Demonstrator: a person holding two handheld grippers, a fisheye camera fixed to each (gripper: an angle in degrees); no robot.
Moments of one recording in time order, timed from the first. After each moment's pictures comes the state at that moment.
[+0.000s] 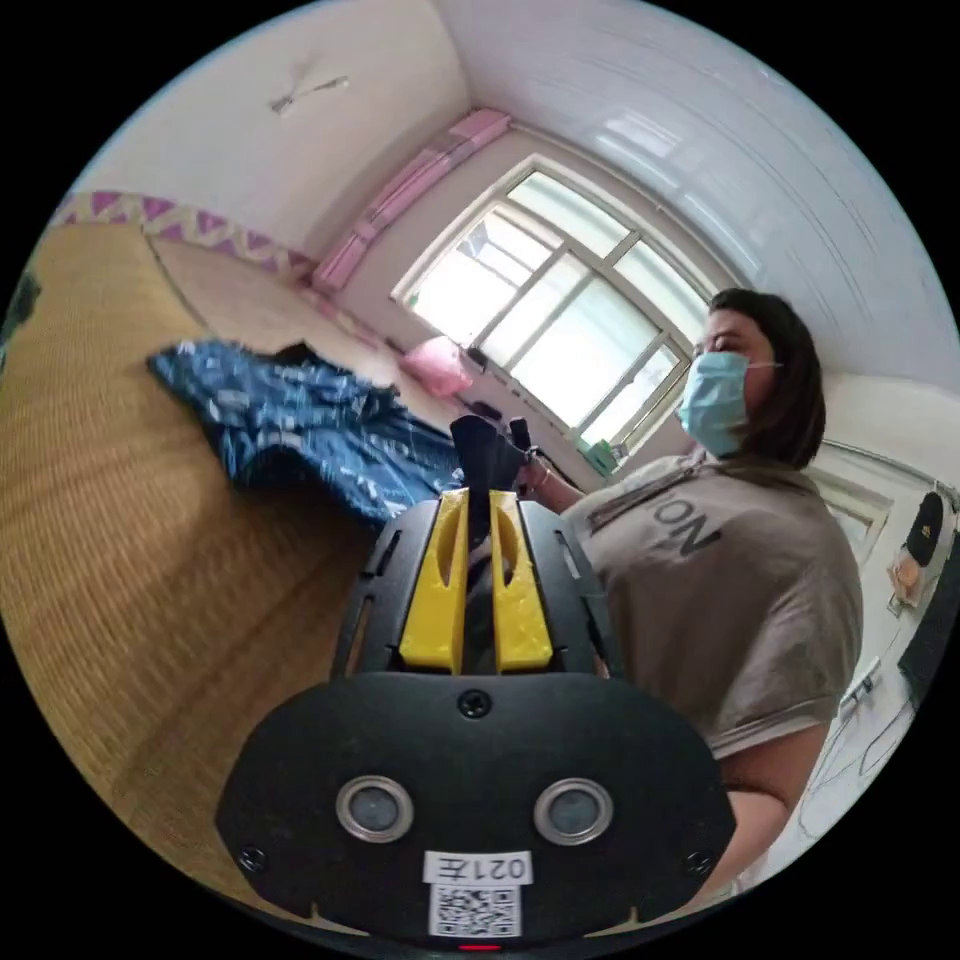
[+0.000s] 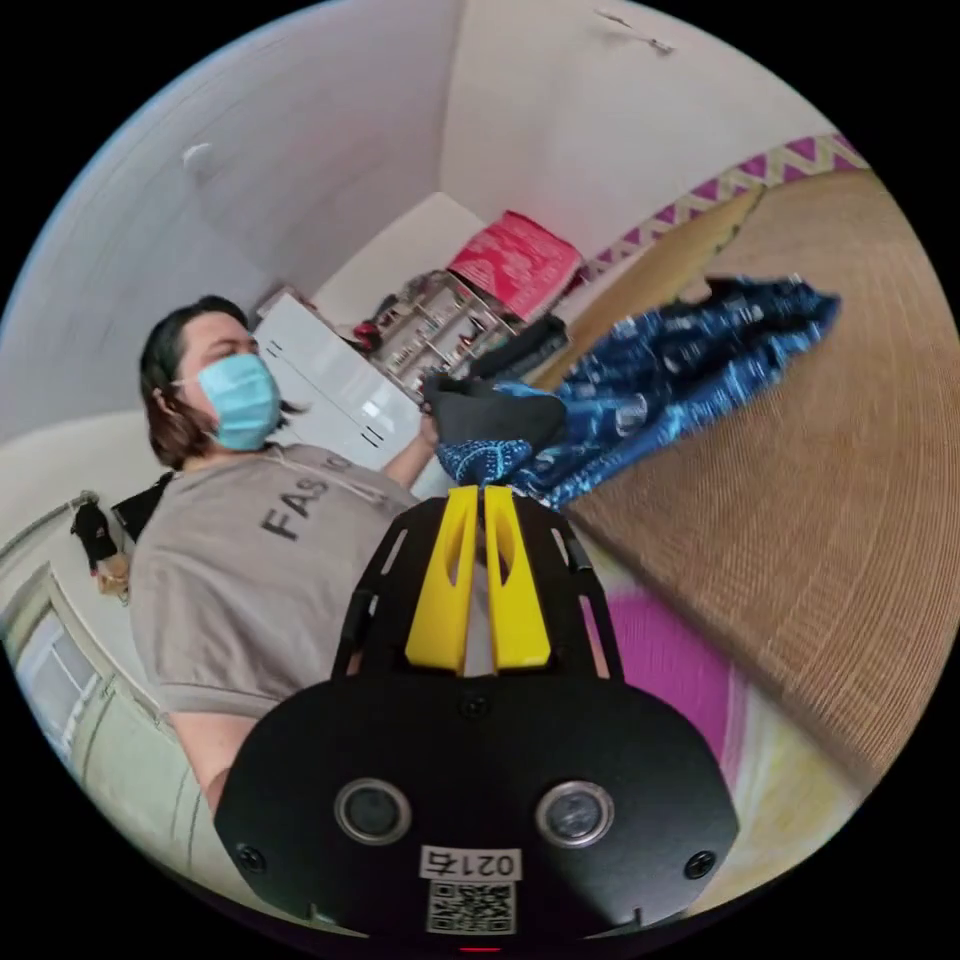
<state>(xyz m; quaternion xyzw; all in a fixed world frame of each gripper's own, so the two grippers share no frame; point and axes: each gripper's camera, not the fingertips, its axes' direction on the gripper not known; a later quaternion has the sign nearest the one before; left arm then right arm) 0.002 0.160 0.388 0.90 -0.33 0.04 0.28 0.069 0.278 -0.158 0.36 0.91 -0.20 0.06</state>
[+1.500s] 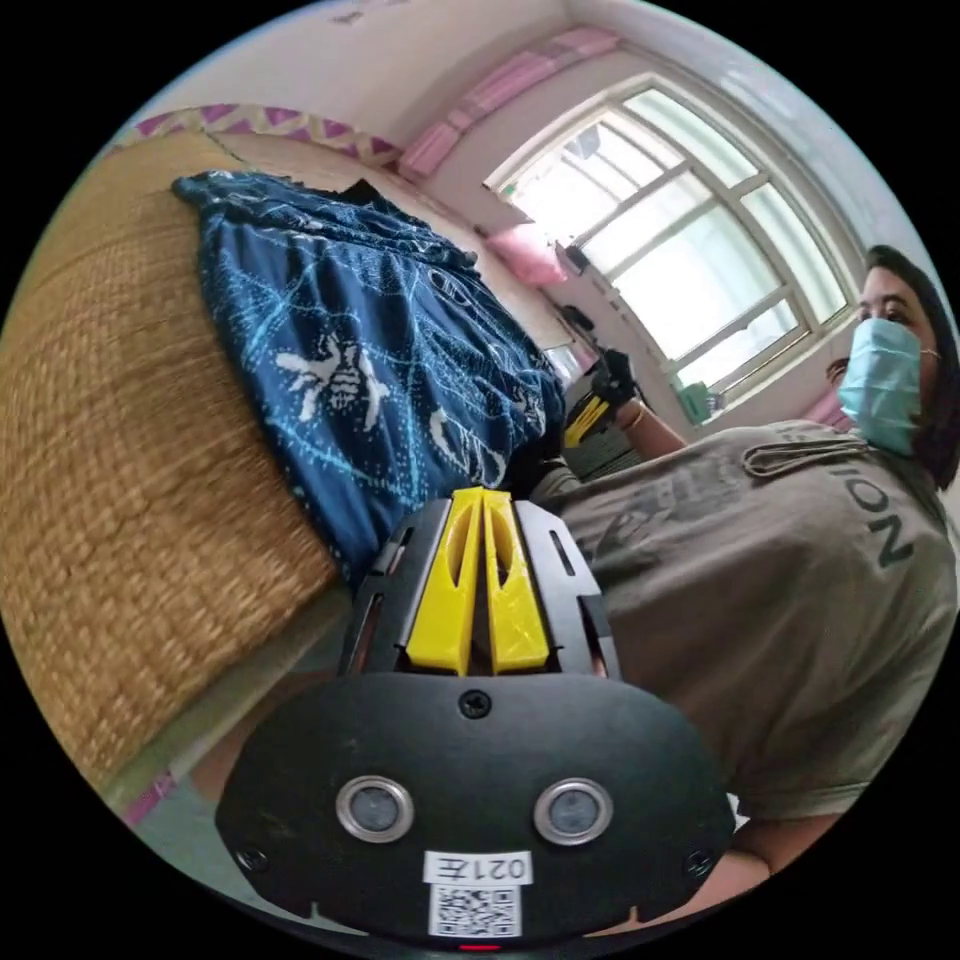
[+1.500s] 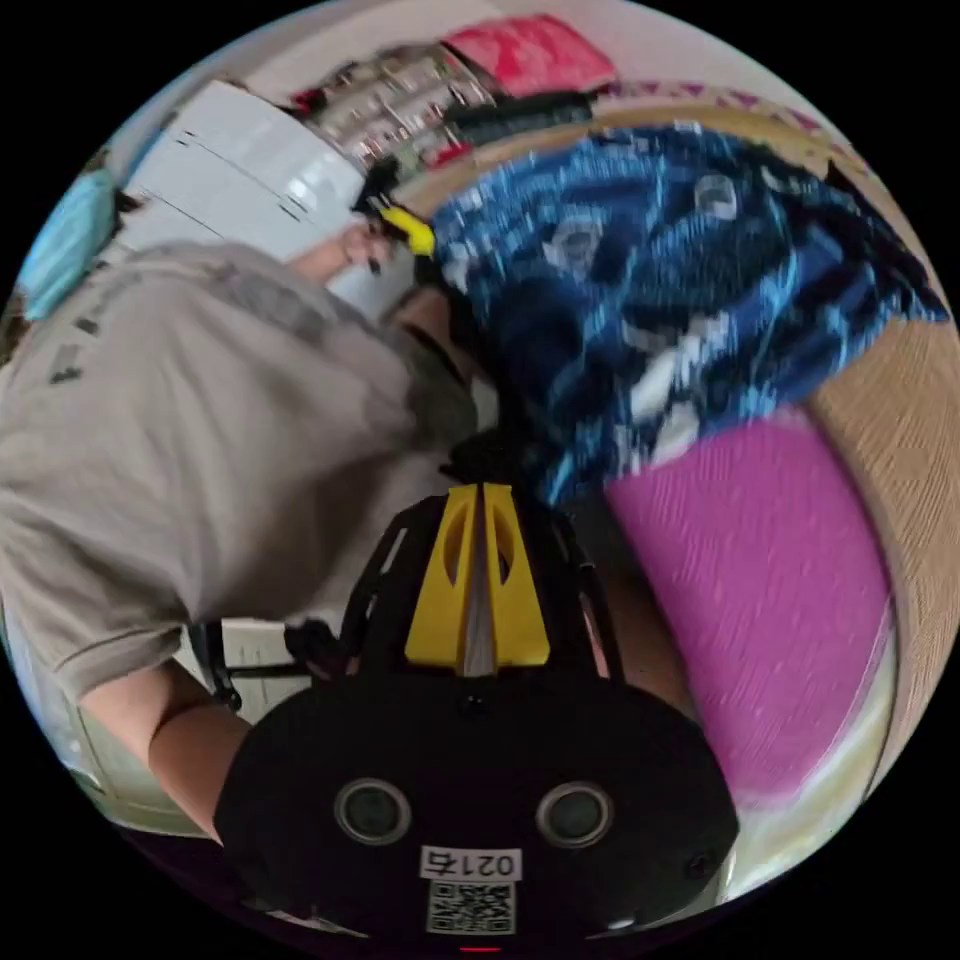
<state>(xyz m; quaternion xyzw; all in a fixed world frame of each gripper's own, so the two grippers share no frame) 0.088 0.215 0.342 0.87 -0.30 -0.12 0.36 0.092 0.077 -0.185 0.28 0.94 0.19 0.02</state>
